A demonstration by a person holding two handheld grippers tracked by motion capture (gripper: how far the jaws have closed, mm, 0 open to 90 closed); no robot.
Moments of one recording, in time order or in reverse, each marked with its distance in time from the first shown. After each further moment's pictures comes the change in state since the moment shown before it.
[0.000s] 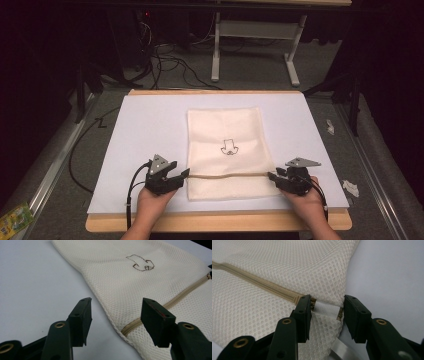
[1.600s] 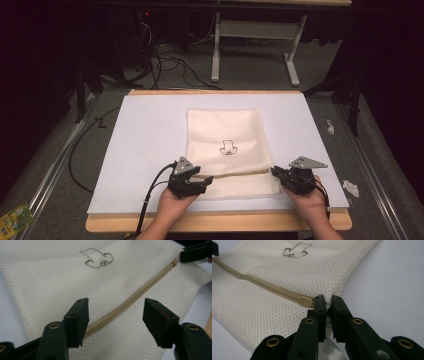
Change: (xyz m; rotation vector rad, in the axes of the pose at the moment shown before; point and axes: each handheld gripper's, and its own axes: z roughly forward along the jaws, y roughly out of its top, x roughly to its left) left arm -0.050 0.008 0.034 0.056 -0.189 0.017; right arm 0.007 0.008 -0.020 -0.102 0.036 -0.065
